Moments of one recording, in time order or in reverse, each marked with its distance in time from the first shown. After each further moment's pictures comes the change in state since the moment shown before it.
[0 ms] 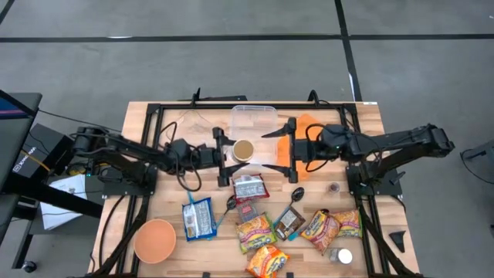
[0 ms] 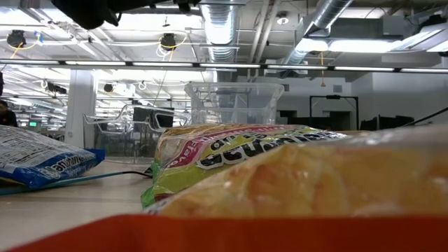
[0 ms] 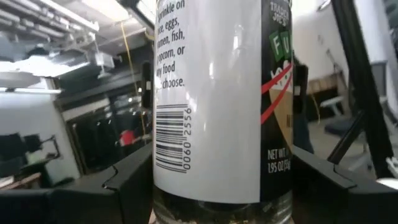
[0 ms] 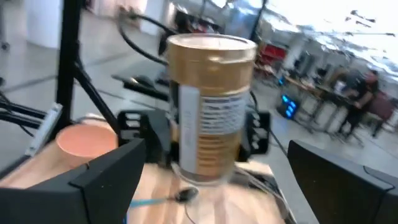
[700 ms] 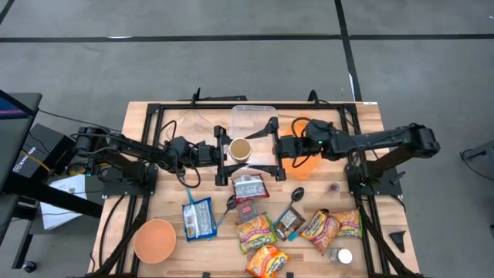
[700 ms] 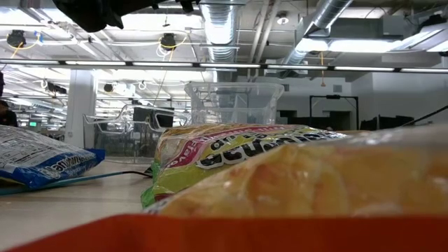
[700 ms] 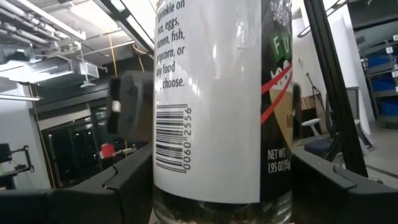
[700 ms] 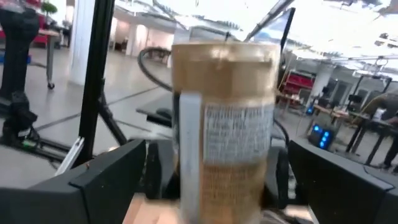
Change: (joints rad) left arm 0.026 0.008 0.000 0.041 0.088 -0.063; right arm -0.083 0.194 0.057 0.227 -0.225 0.072
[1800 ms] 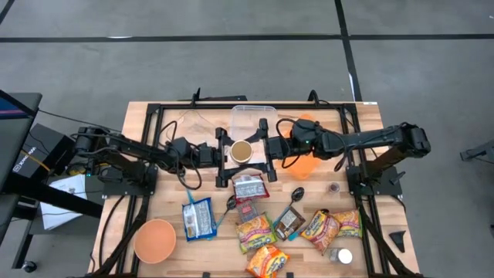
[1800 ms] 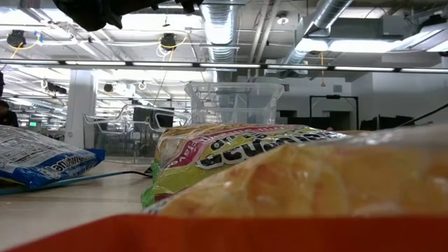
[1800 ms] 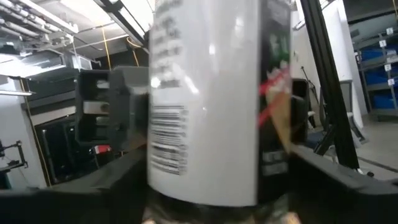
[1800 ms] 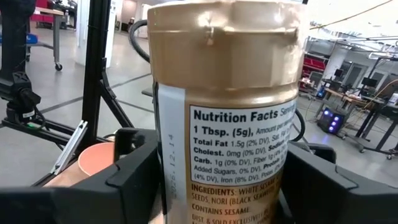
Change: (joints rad) left arm 0.003 0.000 0.003 -0.058 -0.028 0.000; right arm 0.002 0.076 0.098 -0.102 -0.007 -0.016
